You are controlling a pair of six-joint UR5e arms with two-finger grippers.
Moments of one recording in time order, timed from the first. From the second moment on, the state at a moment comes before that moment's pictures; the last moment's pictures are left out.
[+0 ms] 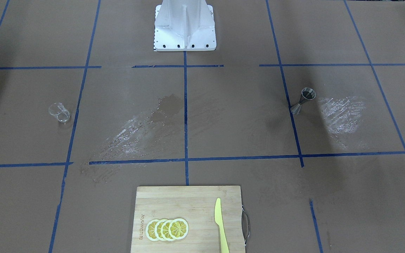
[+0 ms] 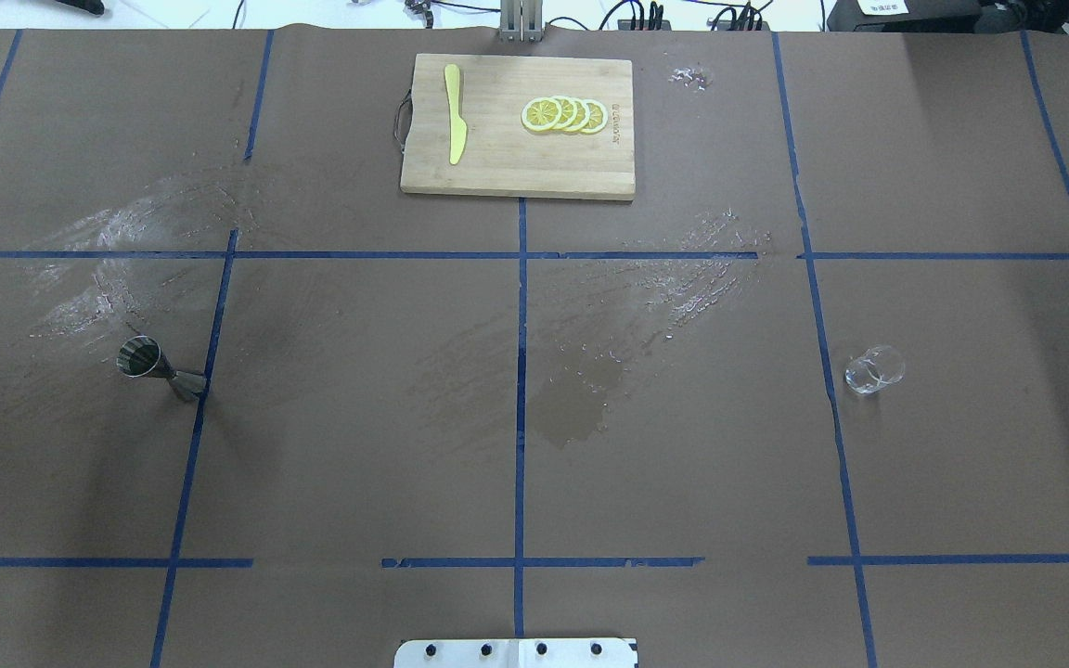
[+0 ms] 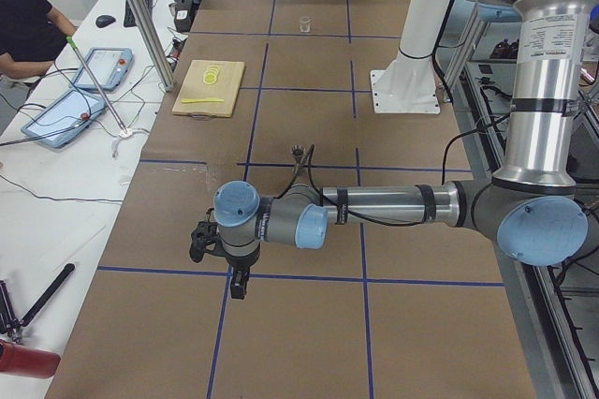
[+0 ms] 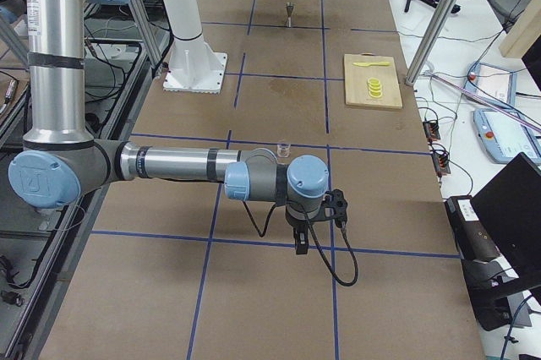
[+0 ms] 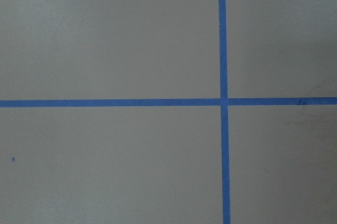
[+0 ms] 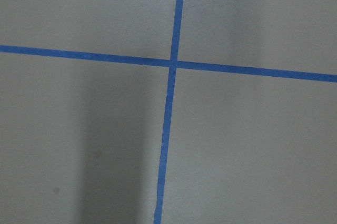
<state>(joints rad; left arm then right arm) -1.56 -1.59 -1.51 -1.75 -2.29 -0.03 1.60 -1.63 1.63 -1.56 2.37 -0.10</state>
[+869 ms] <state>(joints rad) -1.56 -1.57 -1.51 -1.76 -2.29 -0.03 1.61 -1.61 1.60 -1.50 2.39 0.01</state>
